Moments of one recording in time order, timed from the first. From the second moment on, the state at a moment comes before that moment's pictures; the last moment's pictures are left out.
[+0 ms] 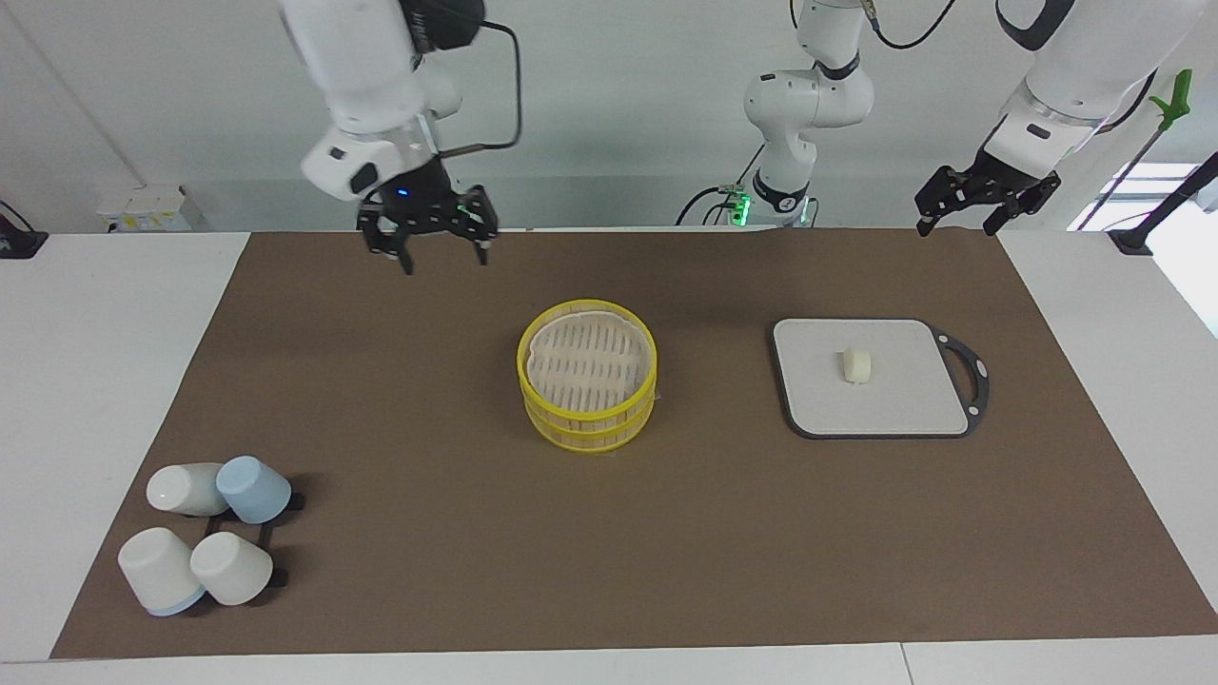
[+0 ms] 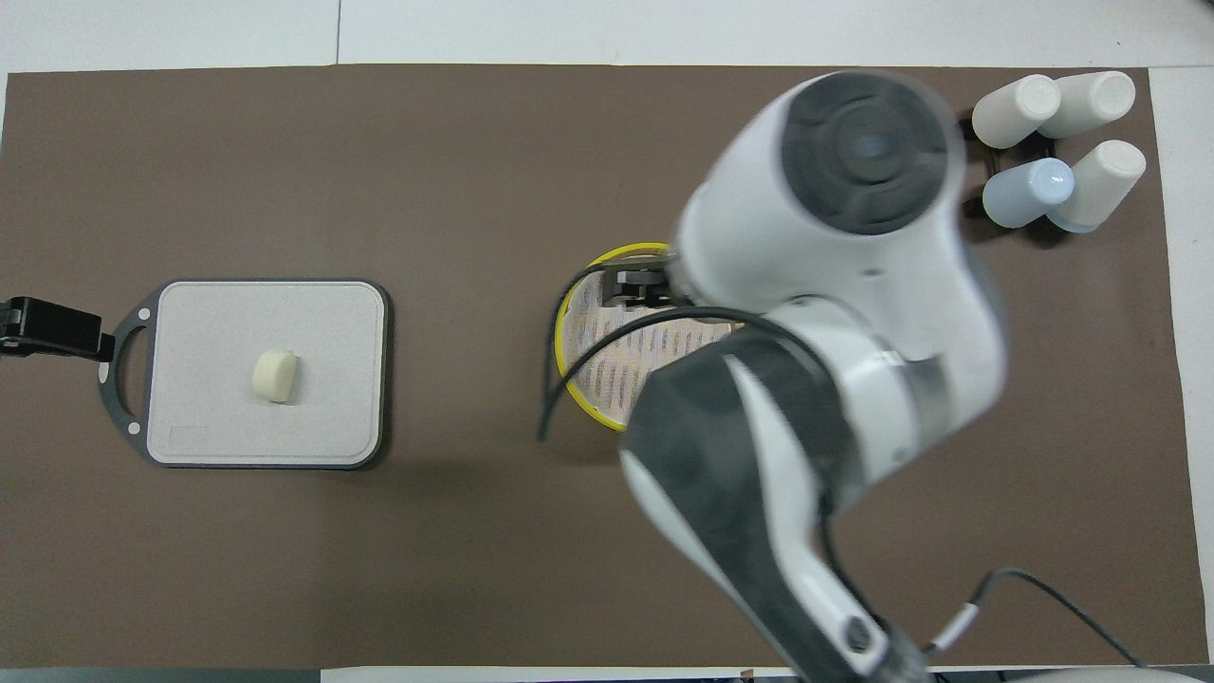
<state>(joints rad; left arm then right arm) -0.06 -0.09 0.06 -1.67 -0.01 1.51 0.06 0.59 0.33 -0.01 -1.40 0.05 1.83 0.58</state>
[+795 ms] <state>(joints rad) -0.10 -0.05 0.04 -2.39 -0.01 2.33 0.17 0.71 0.54 -0.02 -1.47 -0.03 2.10 0.67</state>
